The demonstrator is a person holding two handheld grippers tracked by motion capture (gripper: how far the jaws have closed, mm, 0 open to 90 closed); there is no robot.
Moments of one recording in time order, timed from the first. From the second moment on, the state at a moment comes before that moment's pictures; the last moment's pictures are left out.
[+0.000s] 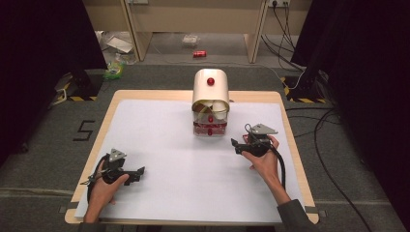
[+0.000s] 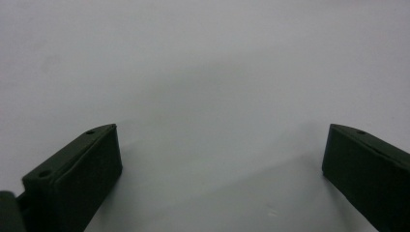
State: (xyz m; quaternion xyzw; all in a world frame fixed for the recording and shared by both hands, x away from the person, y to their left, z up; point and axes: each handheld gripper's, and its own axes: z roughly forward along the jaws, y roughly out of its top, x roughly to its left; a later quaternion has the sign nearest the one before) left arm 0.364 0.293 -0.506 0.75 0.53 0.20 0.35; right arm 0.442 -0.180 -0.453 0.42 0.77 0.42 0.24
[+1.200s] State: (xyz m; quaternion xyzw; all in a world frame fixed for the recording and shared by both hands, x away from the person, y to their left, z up) left arm 0.364 0.294 -0.506 0.75 0.53 0.20 0.35; right arm 0.399 -0.228 -0.460 0.42 0.78 0.40 0.24
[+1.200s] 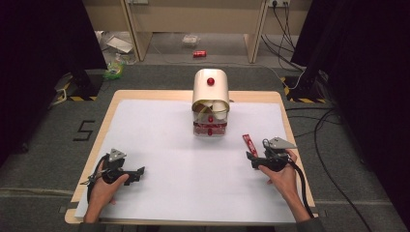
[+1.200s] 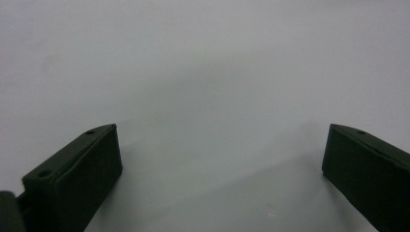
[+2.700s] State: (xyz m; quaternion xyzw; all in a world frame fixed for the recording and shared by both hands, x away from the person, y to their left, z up) left arm 0.364 0.291 -0.506 0.75 0.53 0.21 0.34; right arm 0.352 -0.258 -0.483 0.42 0.81 0.37 0.19
